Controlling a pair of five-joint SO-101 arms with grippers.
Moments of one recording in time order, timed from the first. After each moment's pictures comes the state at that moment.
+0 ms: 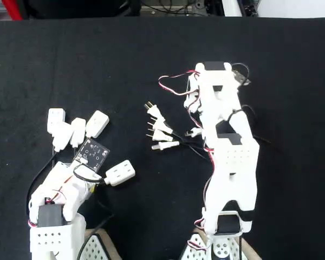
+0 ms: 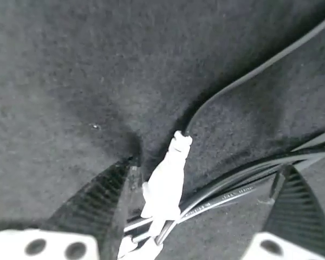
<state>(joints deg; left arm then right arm) -9.5 -104.0 96.3 68.5 -38.2 -2.8 42.9 -24.0 91.7 -56.3</state>
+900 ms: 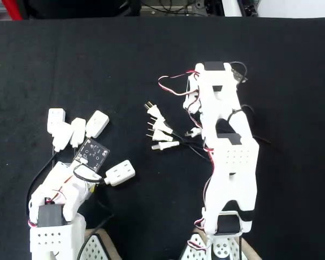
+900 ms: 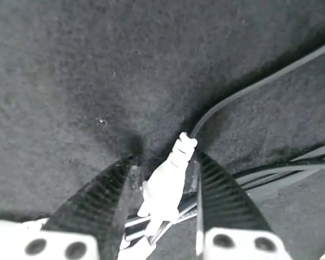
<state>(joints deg) -9.5 -104.0 96.3 68.5 -38.2 -2.8 43.2 -24.0 91.4 -51.2</state>
